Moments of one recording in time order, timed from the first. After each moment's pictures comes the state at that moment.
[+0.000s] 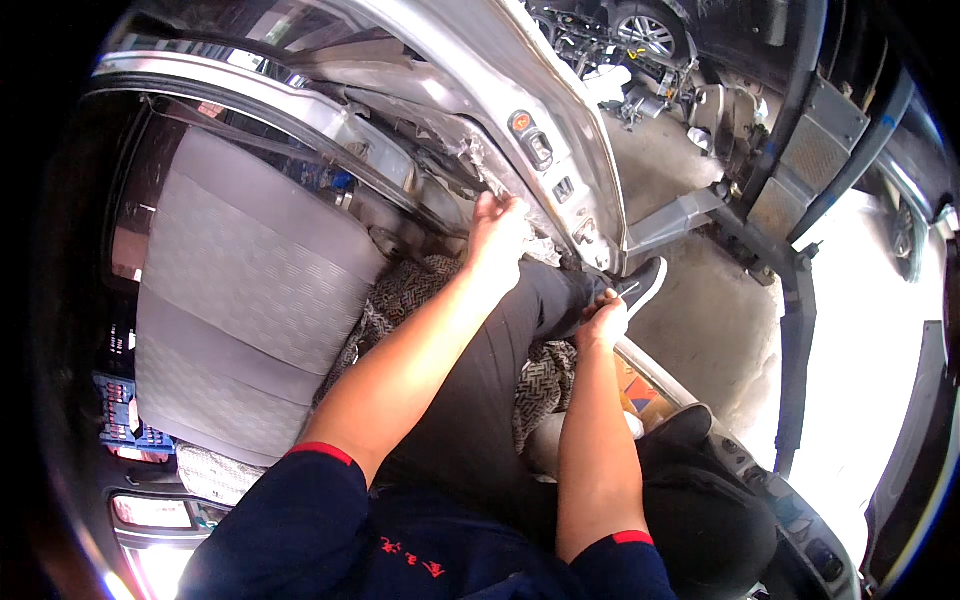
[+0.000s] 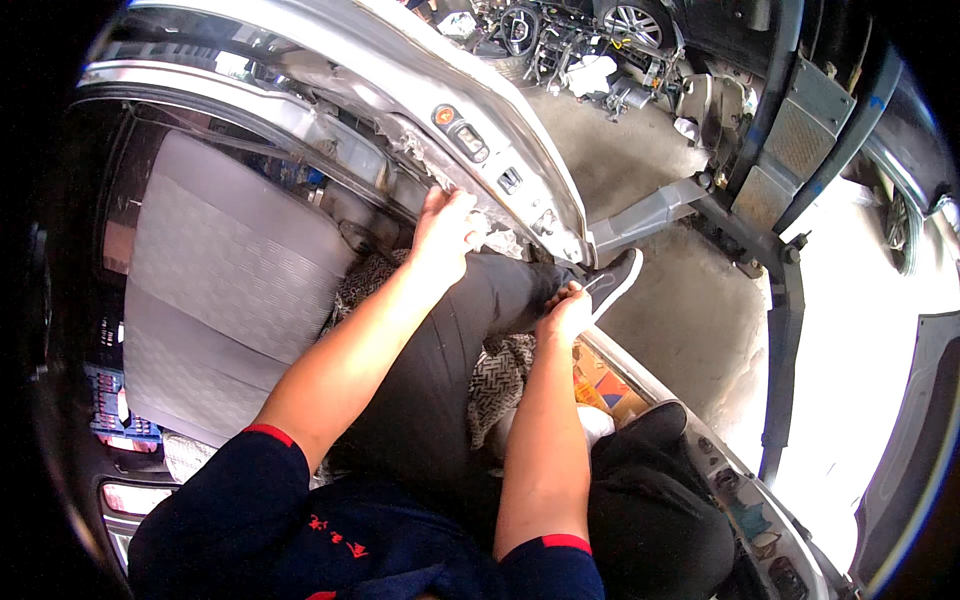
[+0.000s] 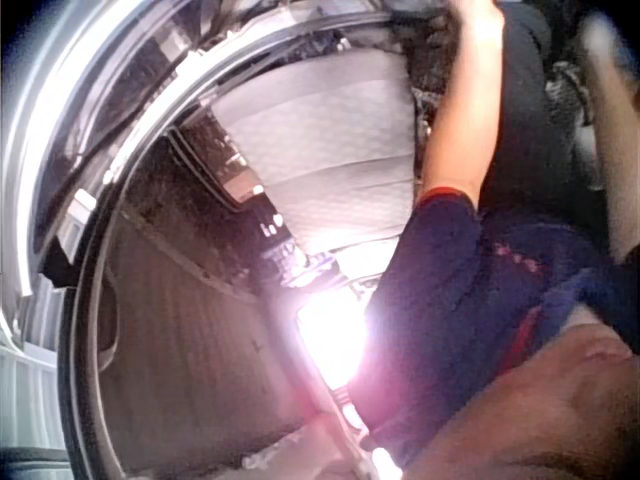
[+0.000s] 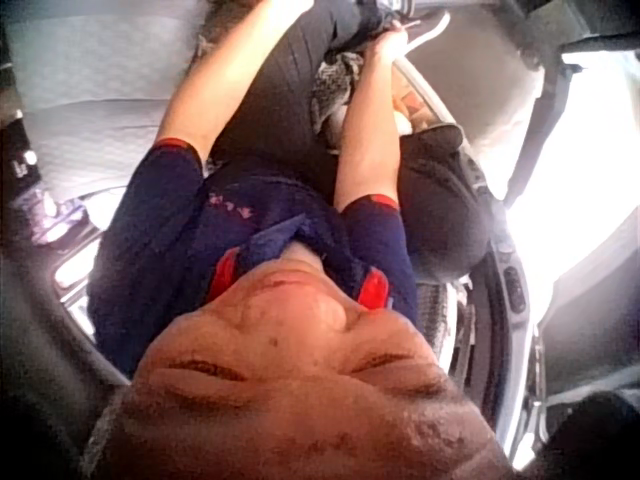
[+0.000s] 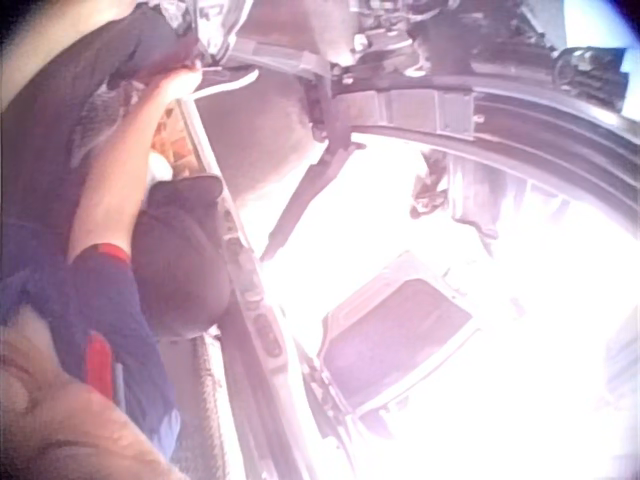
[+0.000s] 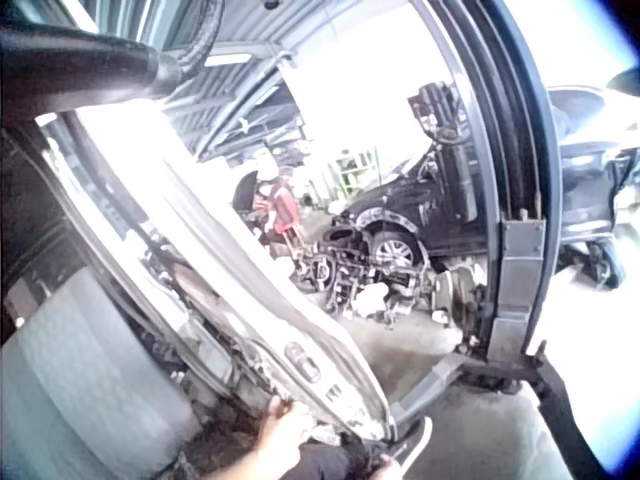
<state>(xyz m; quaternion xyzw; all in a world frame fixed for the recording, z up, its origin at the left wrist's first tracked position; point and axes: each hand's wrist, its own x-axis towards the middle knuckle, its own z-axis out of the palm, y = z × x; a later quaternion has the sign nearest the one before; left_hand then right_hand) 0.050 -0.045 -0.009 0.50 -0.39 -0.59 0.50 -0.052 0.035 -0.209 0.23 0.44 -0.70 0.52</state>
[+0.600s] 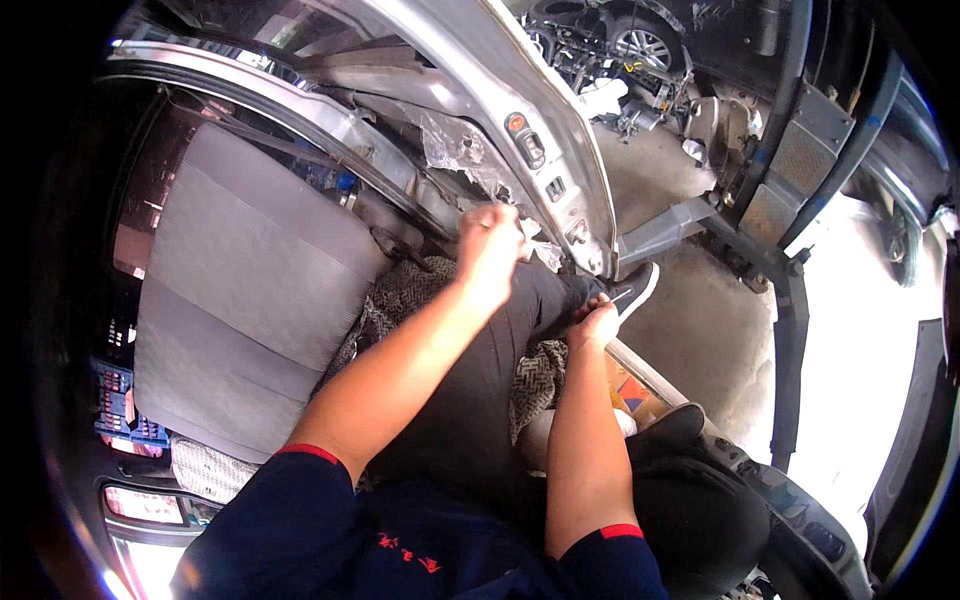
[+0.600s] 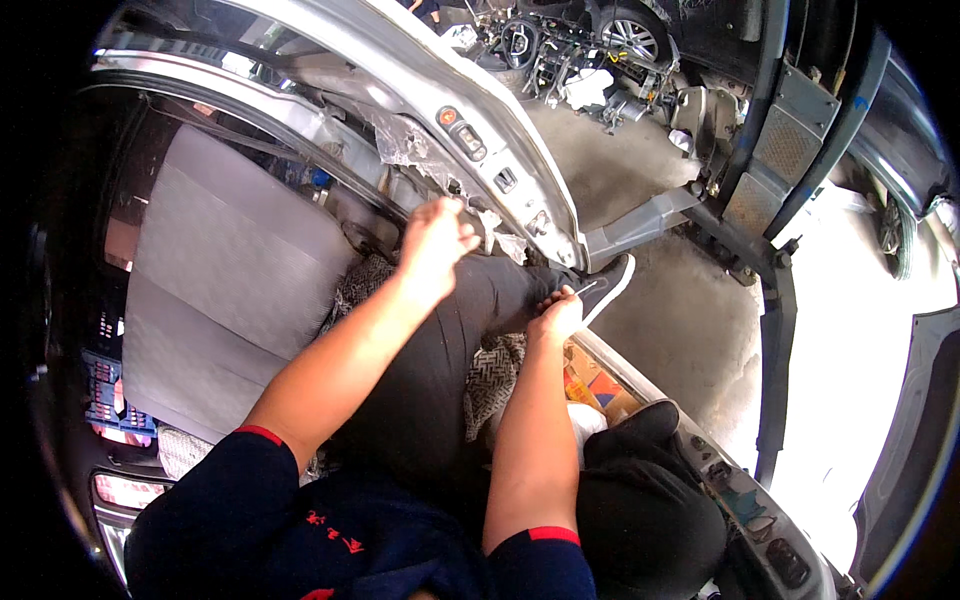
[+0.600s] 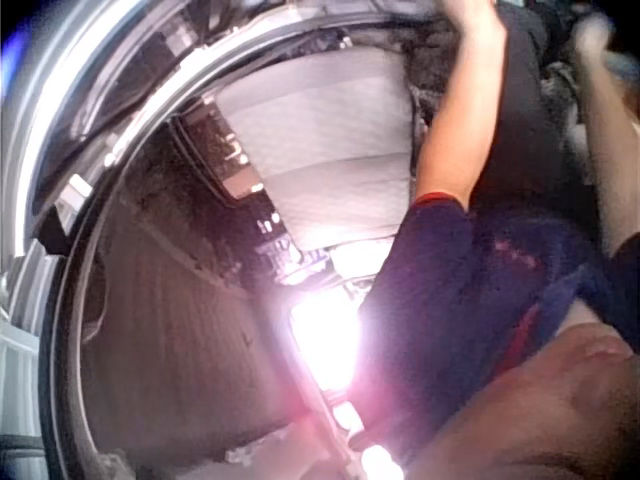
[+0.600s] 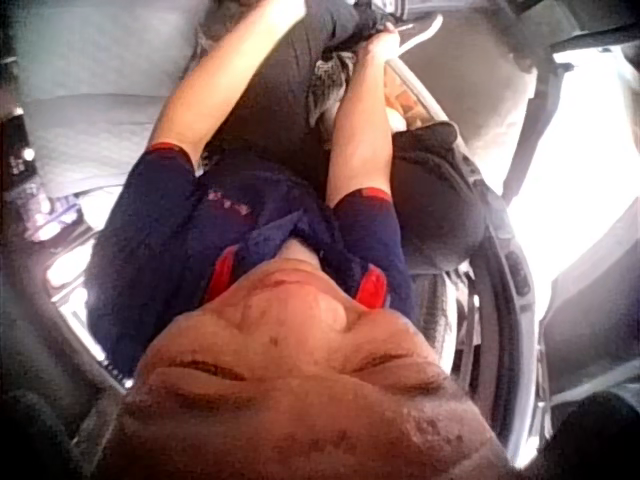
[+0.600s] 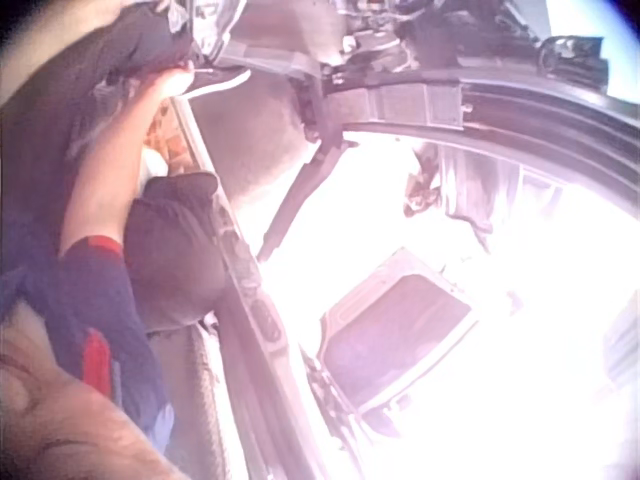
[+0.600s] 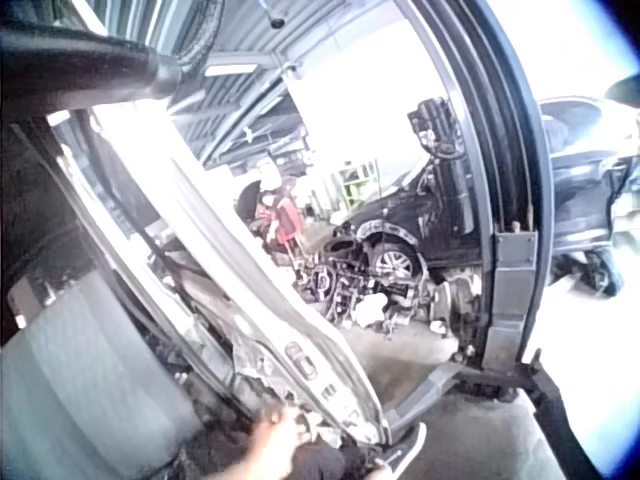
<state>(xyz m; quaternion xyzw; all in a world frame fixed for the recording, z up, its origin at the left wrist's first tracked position) 0.027 0.001 0.032 0.60 -0.39 -0.53 0.46 -0.060 0.043 -0.202 0.27 0.42 -0.69 0.52</state>
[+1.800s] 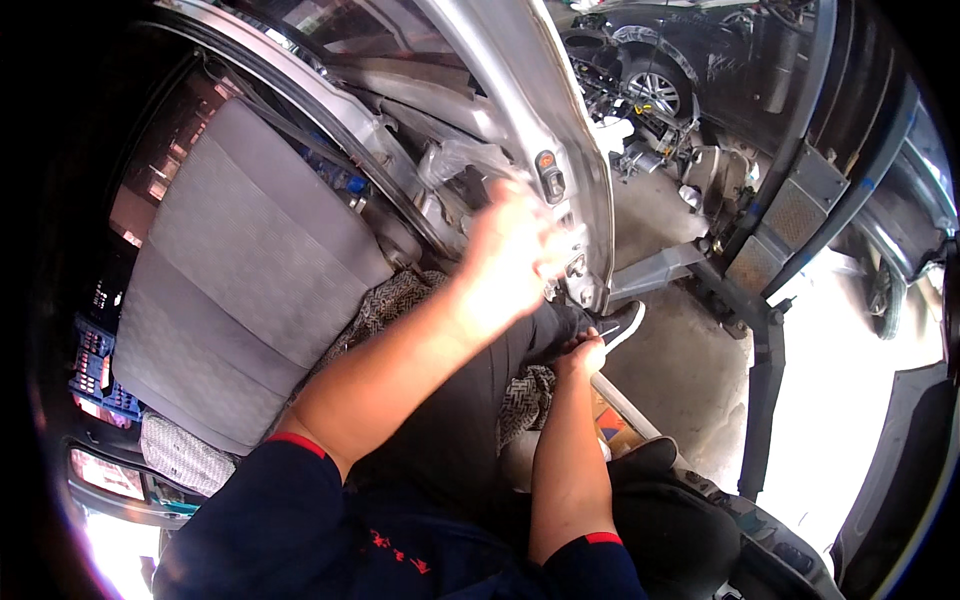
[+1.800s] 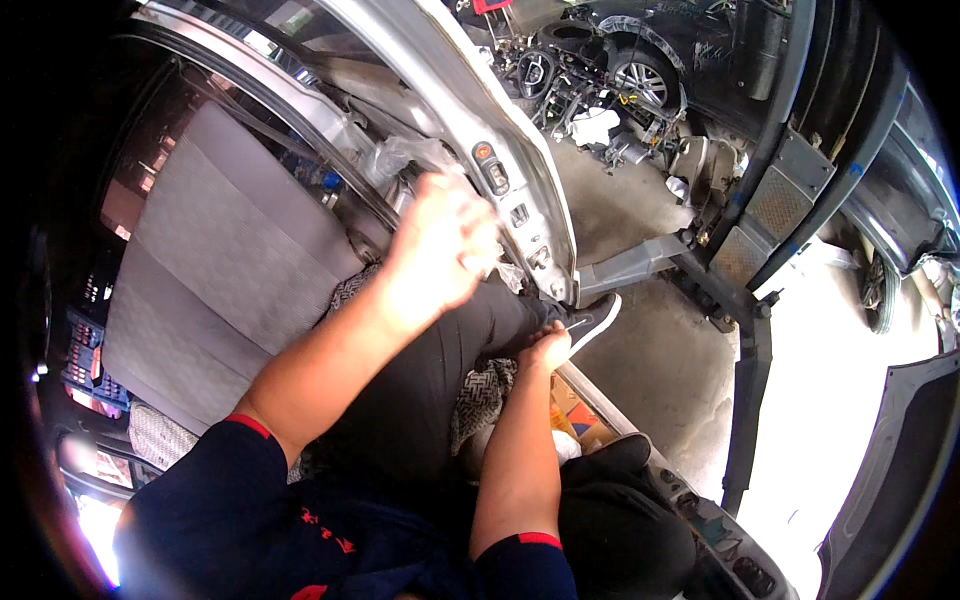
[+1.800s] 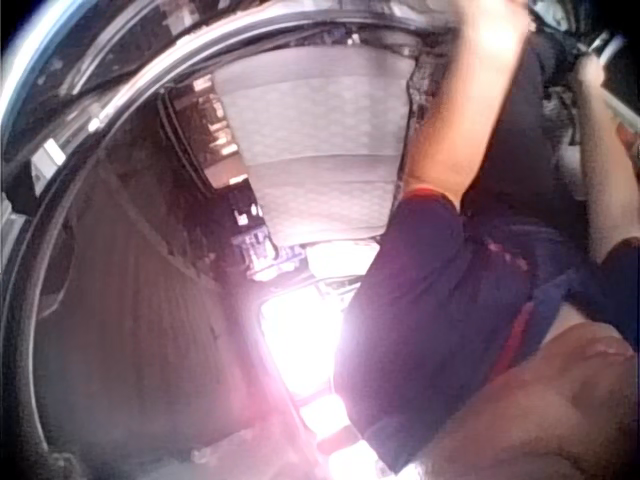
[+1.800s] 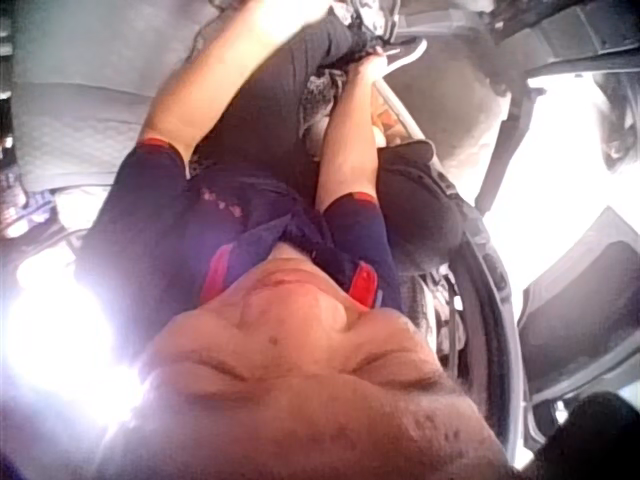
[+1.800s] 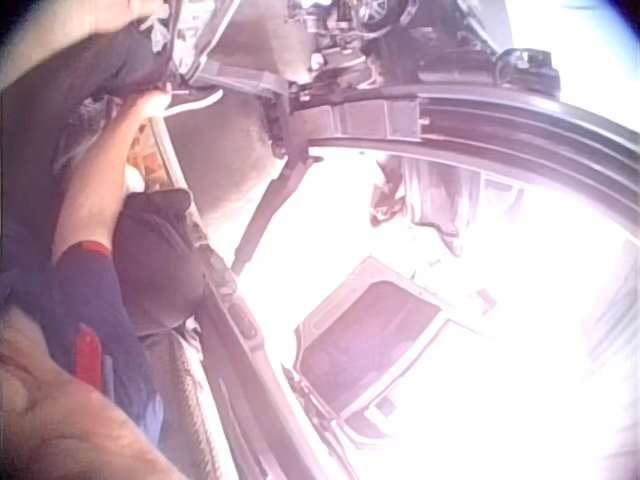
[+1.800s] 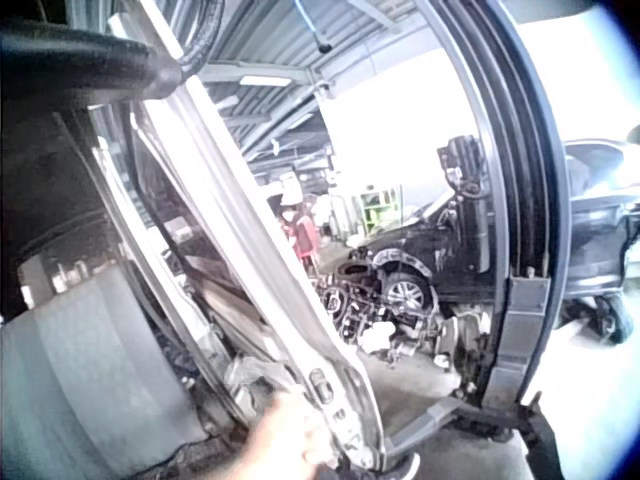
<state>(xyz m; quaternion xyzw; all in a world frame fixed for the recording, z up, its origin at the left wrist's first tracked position) -0.008 0.022 0.131 0.39 -0.24 -0.72 0.52 -0.057 0.052 -0.203 0.27 0.42 -0.69 0.53</state>
